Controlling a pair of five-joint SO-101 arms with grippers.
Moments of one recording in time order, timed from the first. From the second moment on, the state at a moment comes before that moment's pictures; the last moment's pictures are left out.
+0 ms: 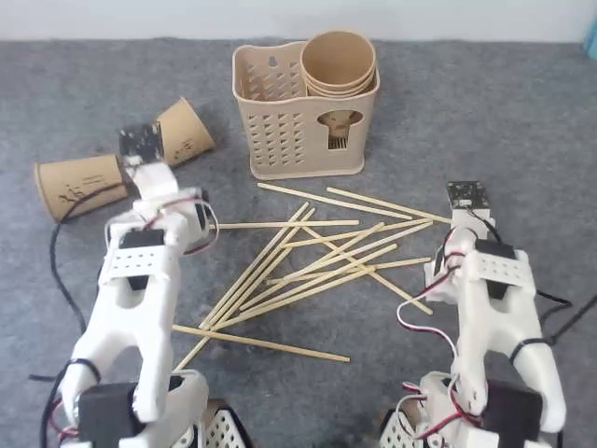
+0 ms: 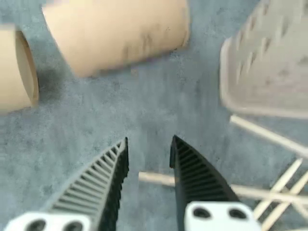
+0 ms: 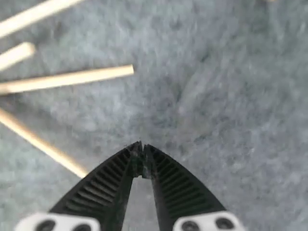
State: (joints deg) left arm -12.2 -20.4 55.3 27.3 11.3; right arm 8.4 -18.8 56.4 51.8 12.5
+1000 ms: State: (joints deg) left arm -11.1 56.2 -62.4 66.7 11.0; right arm 8.9 -18.8 56.6 49.6 12.8
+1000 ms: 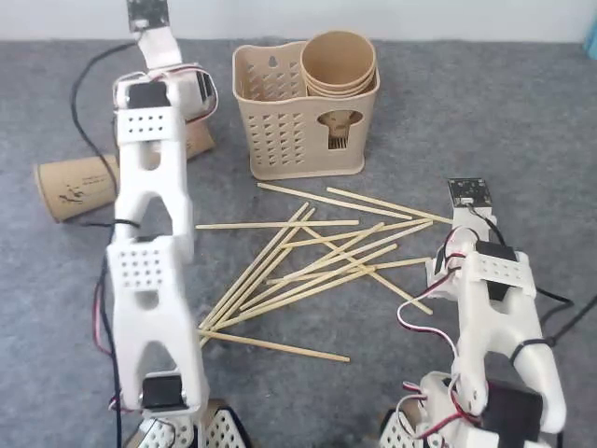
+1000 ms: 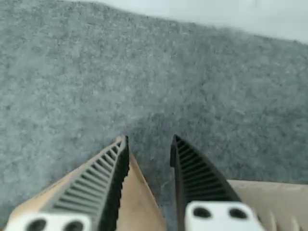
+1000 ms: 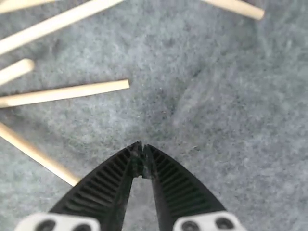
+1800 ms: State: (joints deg) left arm -8.7 75.0 -93.3 88.6 -4.9; right arm 8.8 -18.8 56.6 49.6 12.8
